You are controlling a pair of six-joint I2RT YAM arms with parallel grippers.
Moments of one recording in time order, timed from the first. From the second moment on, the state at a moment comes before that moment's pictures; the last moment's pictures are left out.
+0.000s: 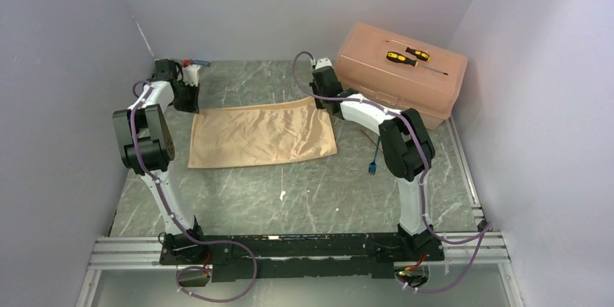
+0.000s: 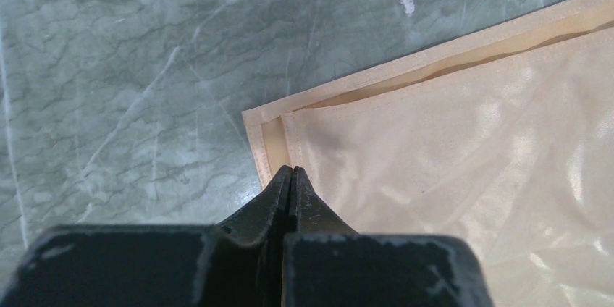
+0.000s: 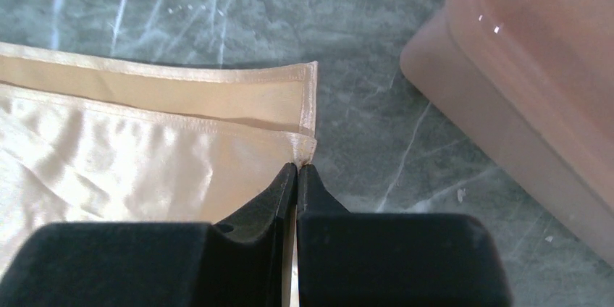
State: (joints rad) left arm 0.21 2.07 1.58 -0.56 0.28 0.34; right arm 0.53 2.07 1.51 -0.13 0.27 0.13
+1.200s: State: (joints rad) left arm 0.20 2.14 1.61 -0.56 0.29 0.34; right arm 0.52 2.15 1.59 -0.17 0.32 0.12
